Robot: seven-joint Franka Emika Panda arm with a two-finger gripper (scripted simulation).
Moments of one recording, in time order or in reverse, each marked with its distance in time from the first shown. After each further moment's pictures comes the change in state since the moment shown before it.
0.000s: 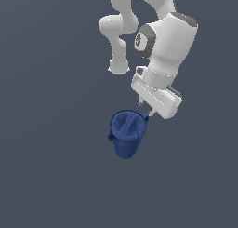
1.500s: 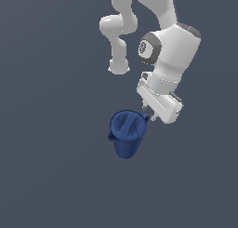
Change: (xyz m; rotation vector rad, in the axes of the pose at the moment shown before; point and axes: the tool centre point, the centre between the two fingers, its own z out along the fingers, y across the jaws) arm -0.016 -0.009 0.018 0.008 0.029 0.127
